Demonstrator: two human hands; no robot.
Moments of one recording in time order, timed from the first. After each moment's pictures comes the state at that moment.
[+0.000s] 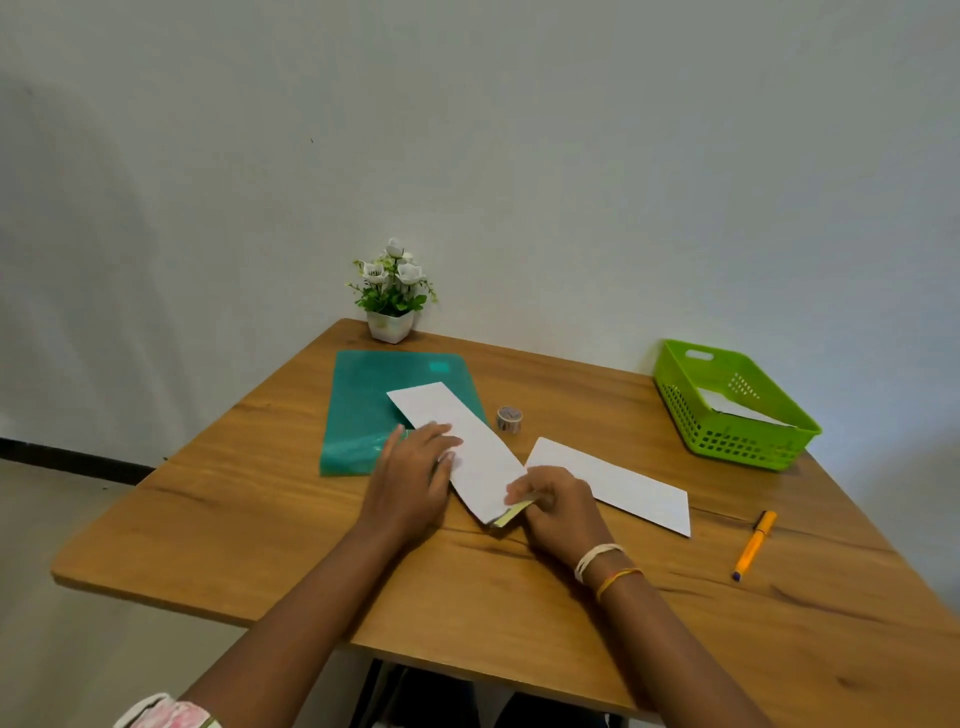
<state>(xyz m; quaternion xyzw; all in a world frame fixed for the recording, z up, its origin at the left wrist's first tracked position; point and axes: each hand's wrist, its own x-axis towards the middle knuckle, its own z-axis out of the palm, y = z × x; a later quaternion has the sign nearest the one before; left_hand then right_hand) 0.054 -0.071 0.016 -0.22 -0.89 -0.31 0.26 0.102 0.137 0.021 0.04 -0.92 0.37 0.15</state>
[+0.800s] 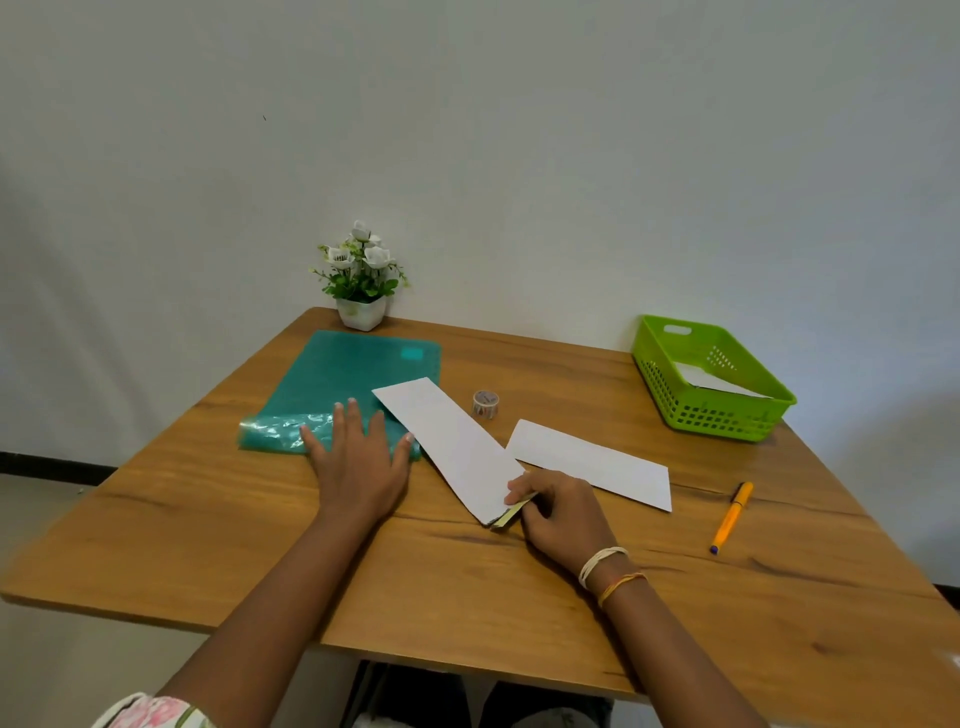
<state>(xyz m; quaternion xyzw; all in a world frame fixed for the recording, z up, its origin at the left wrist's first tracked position) 0.032 -0.076 0.007 -0.01 -0.98 -0.12 0.16 0.122 0.161 0.008 0.04 -0.92 0.37 0.15</state>
